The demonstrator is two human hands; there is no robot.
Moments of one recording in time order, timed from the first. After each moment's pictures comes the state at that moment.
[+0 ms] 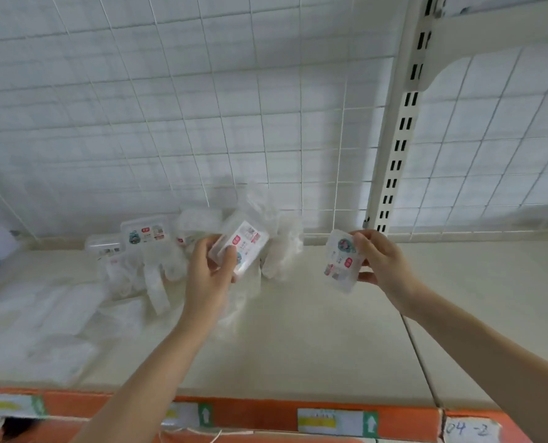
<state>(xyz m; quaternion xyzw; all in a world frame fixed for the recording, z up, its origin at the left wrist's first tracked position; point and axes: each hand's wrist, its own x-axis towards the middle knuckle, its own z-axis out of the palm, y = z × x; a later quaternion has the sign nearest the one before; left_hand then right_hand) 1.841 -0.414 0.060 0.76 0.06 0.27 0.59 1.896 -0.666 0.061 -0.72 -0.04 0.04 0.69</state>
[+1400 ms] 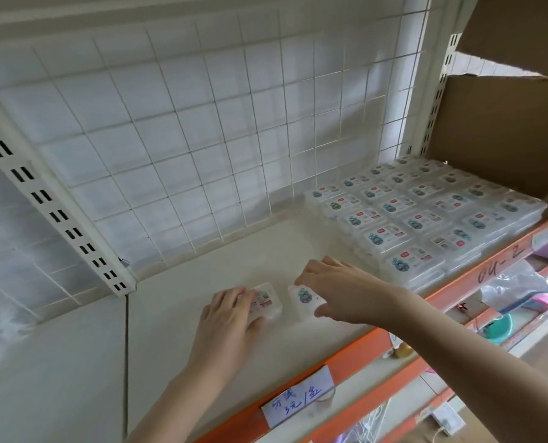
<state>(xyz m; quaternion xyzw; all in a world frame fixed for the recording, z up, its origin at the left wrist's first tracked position) 1.868 -0.814 0.010 0.95 -0.28 0.08 0.13 1.833 -1.034 0.054 -0.99 -0.14 0.06 0.07</state>
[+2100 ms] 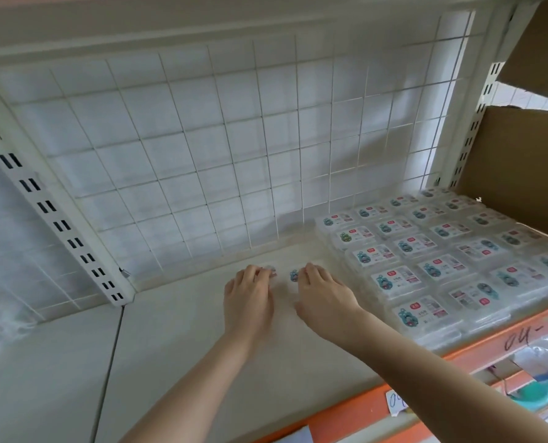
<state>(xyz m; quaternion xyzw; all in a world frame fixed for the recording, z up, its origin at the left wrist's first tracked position) 1.939 -0.899 0.001 0.96 -0.16 0.15 0.18 1.897 -1.040 0.022 -1.00 -0.04 -0.01 0.04</state>
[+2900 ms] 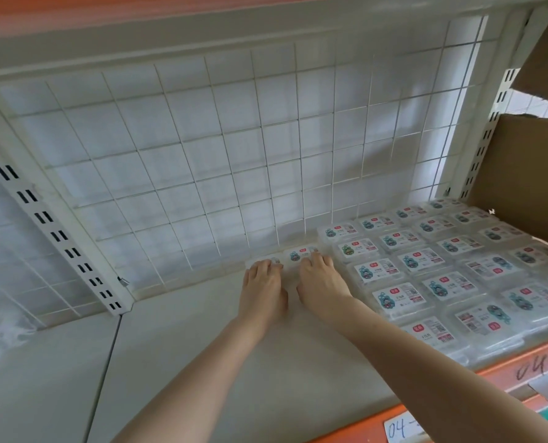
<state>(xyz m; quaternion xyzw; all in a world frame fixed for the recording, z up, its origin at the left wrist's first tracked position) 1.977 -0.932 0.006 0.97 -0.19 0.09 0.15 1.963 -1.054 0.017 -0.99 0.02 -0.01 0.10</state>
